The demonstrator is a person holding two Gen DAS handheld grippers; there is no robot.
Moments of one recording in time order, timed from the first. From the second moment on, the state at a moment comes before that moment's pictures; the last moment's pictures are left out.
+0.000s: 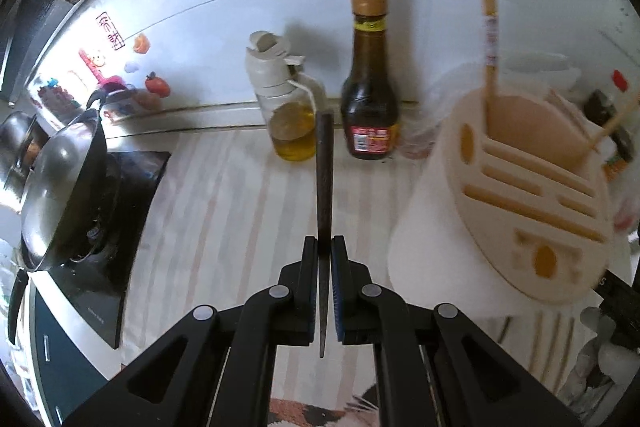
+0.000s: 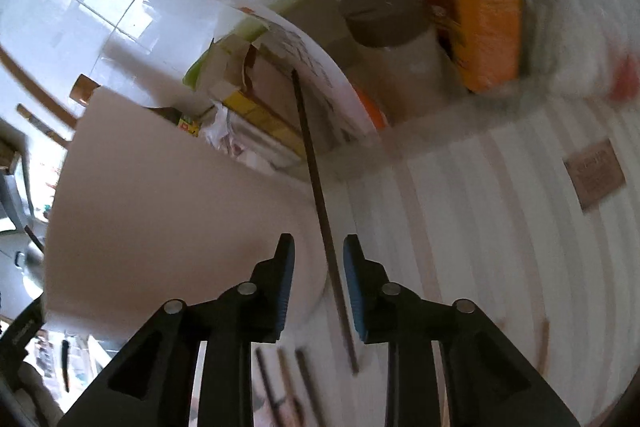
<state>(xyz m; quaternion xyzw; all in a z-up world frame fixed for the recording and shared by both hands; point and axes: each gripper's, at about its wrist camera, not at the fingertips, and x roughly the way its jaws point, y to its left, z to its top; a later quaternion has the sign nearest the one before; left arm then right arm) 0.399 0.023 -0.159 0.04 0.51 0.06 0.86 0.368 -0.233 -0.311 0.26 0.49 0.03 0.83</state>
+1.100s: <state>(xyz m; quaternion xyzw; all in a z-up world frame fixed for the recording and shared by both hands) 0.371 0.033 -0.065 -0.02 0.45 0.00 0.90 0.289 -0.220 -0.154 0.23 0.29 0.00 0.93</state>
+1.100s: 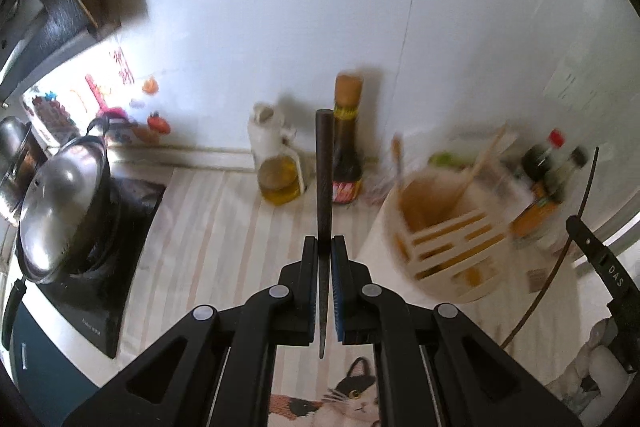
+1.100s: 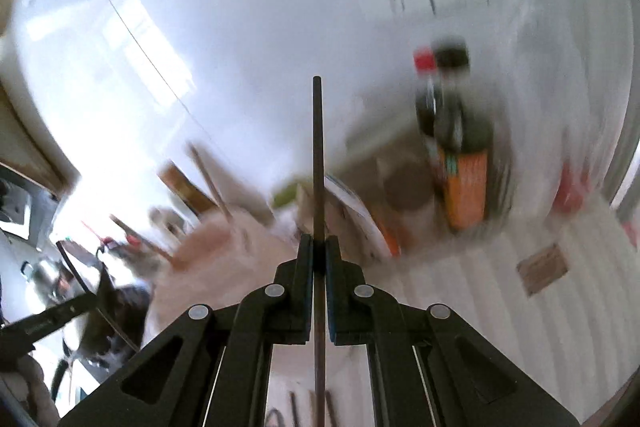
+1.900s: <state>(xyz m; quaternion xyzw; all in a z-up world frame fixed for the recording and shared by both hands) 0.453 -0.021 0.004 -0.04 0.38 -0.03 0.92 0.411 -0.192 -0.096 0.23 0.17 0.05 0.96</state>
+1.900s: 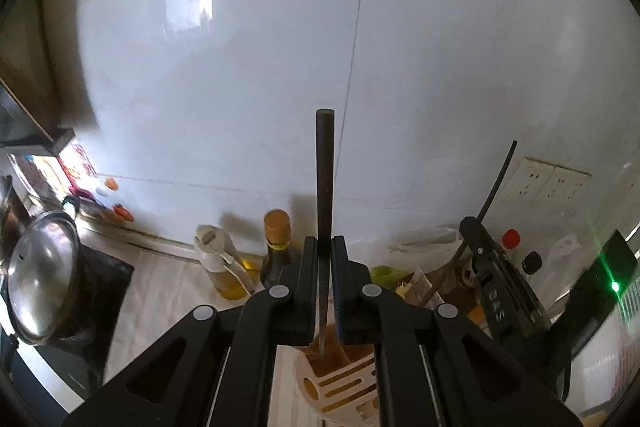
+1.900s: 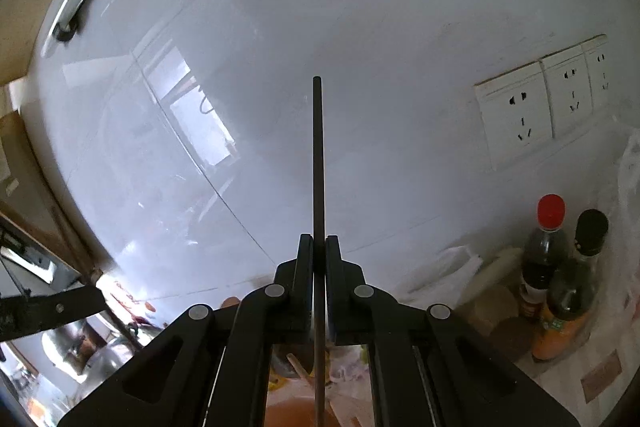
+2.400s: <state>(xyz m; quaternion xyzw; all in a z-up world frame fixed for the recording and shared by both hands) 0.473 -0.032 -0.018 -0.04 0.40 -0.04 0.91 0.376 -0.210 -0.094 0.23 0.13 0.06 0.96</state>
